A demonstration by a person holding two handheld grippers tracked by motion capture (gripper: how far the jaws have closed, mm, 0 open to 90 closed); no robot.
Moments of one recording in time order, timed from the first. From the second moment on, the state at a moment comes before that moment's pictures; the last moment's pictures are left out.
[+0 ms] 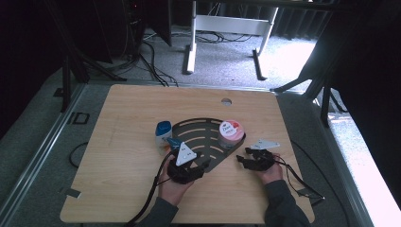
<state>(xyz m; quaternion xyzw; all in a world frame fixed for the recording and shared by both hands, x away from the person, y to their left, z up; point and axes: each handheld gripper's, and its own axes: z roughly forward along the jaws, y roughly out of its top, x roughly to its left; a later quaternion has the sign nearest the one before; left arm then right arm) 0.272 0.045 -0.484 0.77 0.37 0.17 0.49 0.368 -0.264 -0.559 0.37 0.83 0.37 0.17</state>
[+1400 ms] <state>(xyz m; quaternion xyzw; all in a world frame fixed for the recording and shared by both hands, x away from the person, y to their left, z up) 0.267 0.119 -0.483 0.74 0.45 0.21 0.46 0.367 -0.264 -0.559 0.37 0.83 0.37 0.17</state>
